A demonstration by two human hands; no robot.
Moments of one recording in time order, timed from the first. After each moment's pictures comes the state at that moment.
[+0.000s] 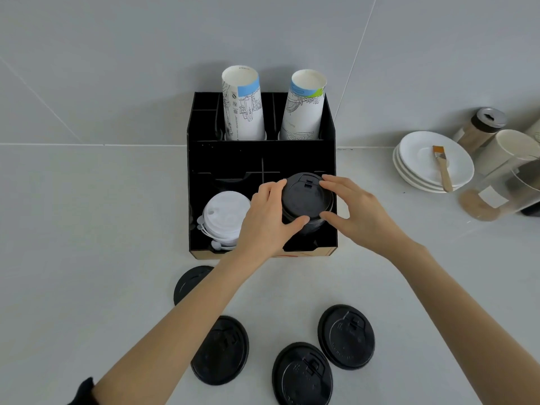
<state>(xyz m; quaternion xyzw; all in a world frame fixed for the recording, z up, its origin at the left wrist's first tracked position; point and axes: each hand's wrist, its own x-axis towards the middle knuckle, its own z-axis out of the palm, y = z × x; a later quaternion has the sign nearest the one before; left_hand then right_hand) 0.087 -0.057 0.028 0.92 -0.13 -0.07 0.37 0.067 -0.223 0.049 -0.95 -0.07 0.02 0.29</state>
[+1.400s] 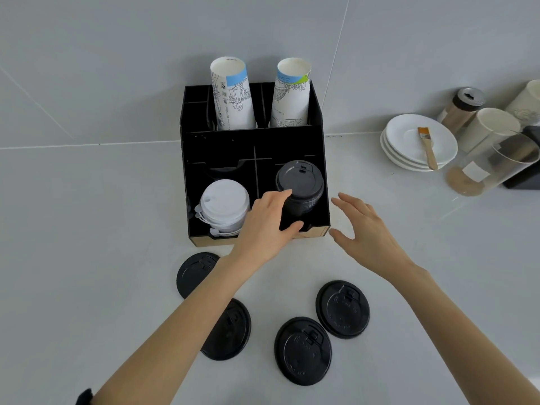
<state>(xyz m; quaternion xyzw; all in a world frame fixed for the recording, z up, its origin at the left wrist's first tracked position) 0.053 -0.050 0.024 0.91 -0.20 -0.10 0.35 0.002 -0.225 0.028 -0.96 0.03 0.04 0.28</state>
